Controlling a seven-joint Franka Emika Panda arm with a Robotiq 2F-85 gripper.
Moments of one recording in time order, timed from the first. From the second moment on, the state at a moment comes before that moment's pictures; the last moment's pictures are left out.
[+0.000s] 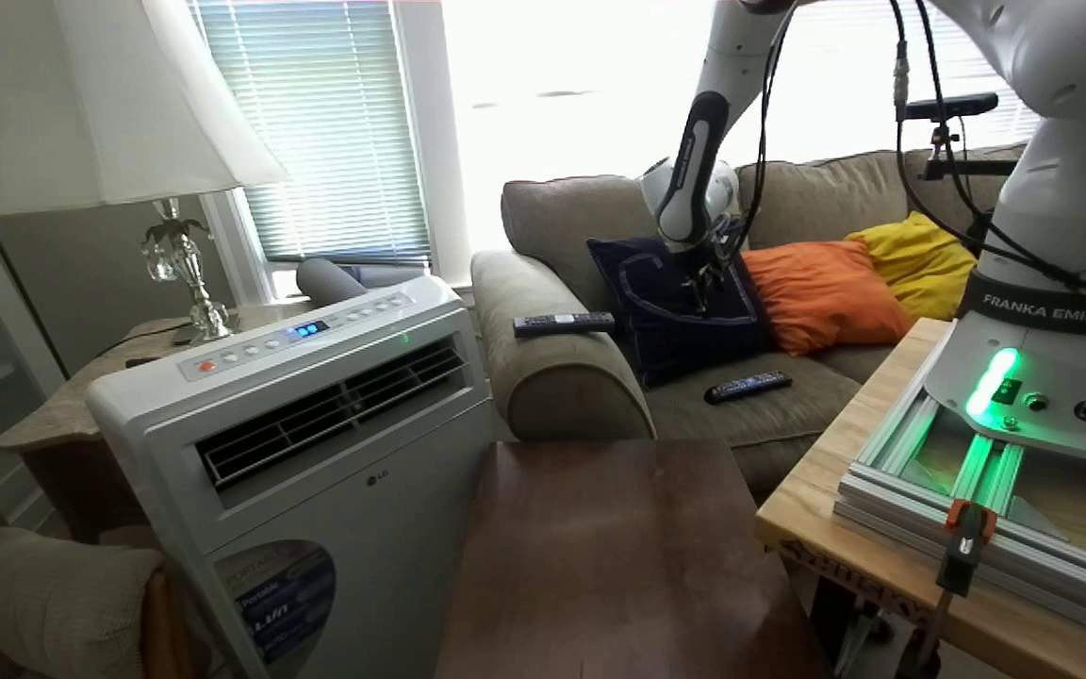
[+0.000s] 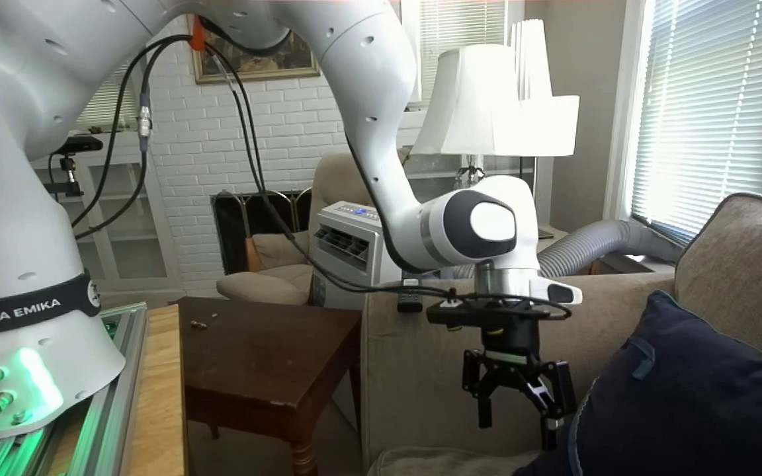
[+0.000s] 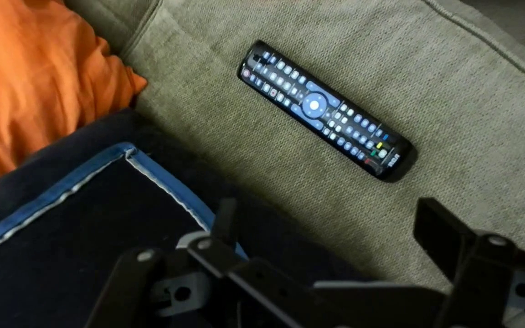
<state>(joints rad) -0.17 0.88 -0.27 -1.84 -0.41 2.56 -0.12</state>
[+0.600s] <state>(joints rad) -0.22 0.94 -0.39 -2.14 -0.60 3.00 -0.39</state>
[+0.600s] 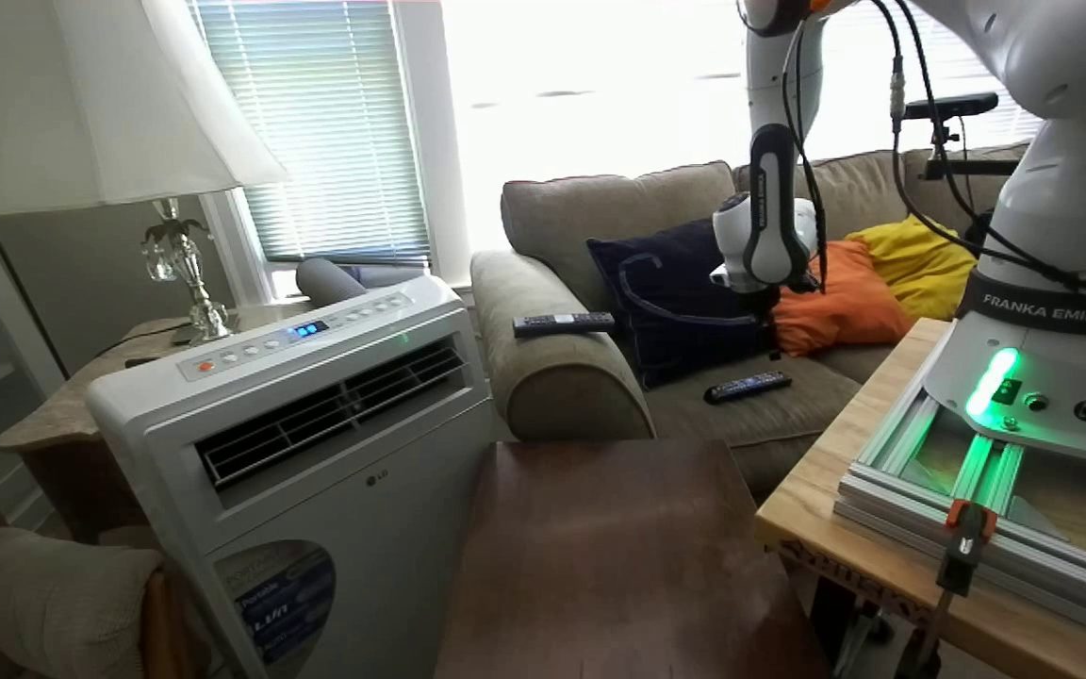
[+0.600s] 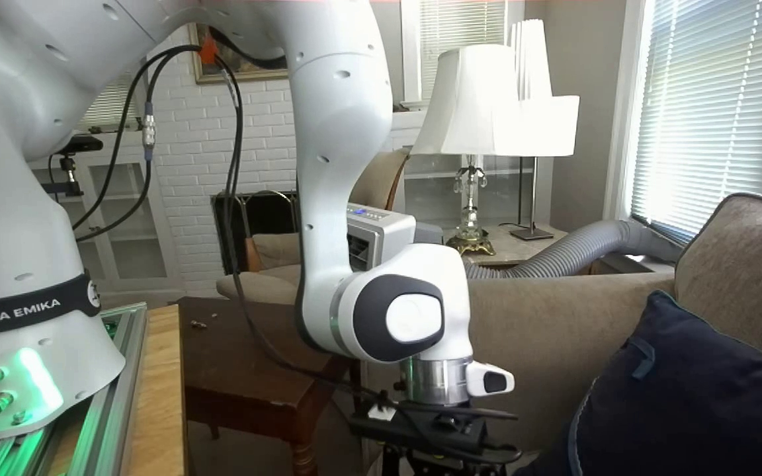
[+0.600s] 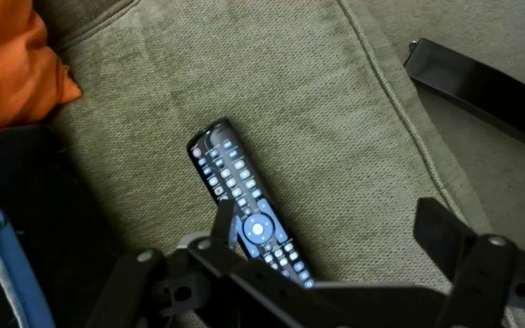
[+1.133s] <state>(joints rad) -0.22 0.94 -0.36 -2.12 -0.60 3.00 -0.40</state>
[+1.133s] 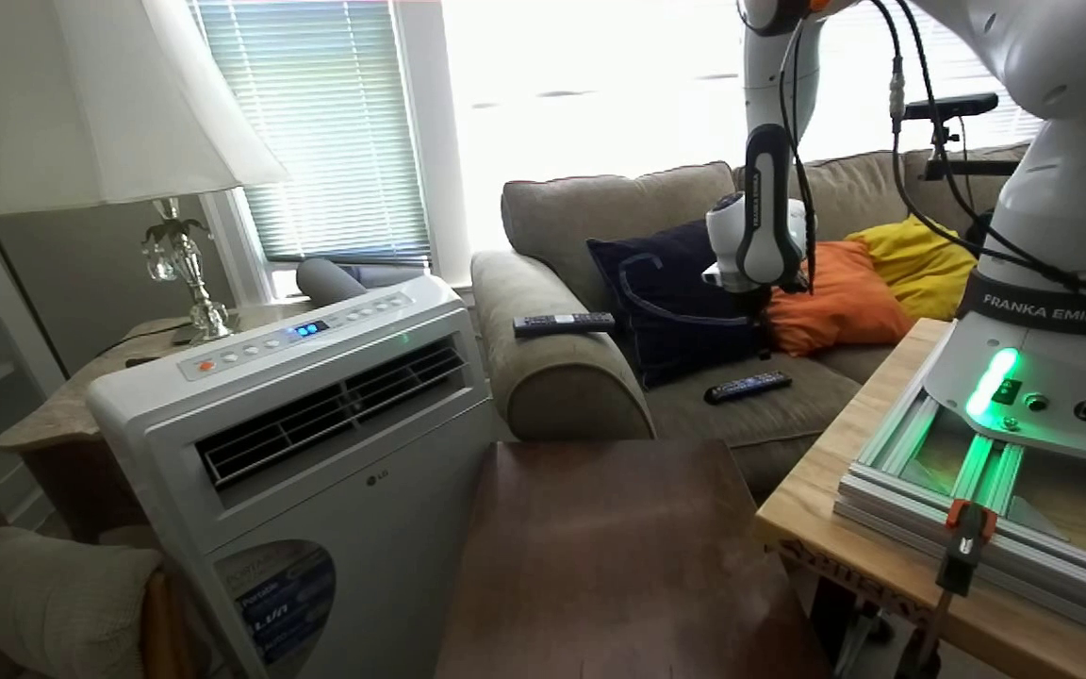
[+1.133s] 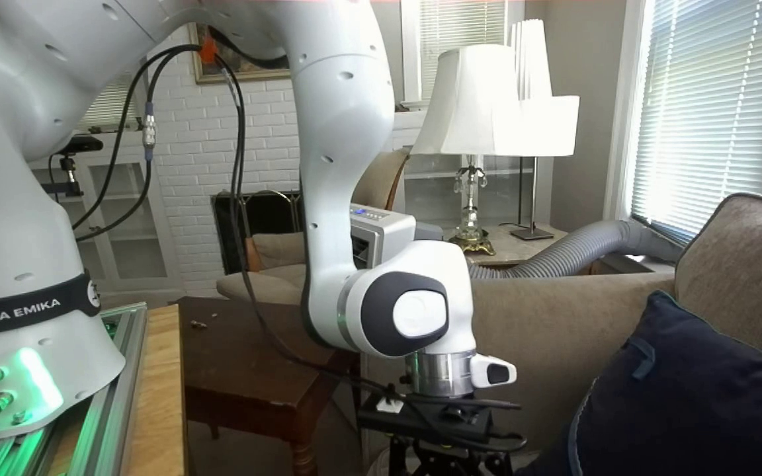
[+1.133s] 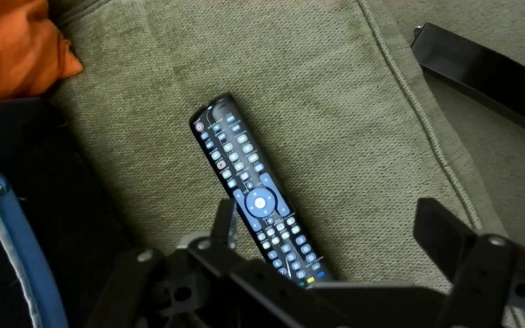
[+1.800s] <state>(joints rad) -0.34 1.09 -0.26 -1.88 -0.60 2.89 -0.68</state>
